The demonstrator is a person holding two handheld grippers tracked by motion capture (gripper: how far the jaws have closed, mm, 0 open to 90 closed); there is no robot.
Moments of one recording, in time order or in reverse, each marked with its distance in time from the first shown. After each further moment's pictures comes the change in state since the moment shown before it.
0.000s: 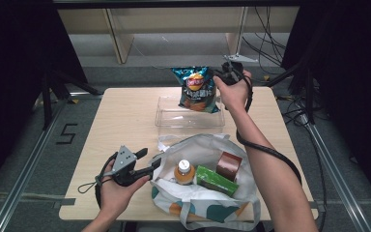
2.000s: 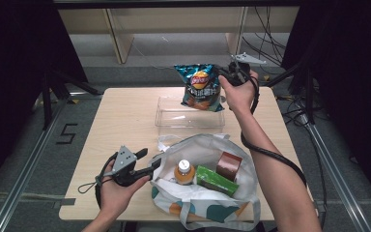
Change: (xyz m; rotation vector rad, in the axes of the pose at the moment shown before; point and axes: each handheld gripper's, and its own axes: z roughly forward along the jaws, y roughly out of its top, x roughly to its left) left arm 0.000 0.000 0.001 0.002 0.002 0.001; right arm 0.000 0.005 -0.022 -0.055 -0.010 -0.002
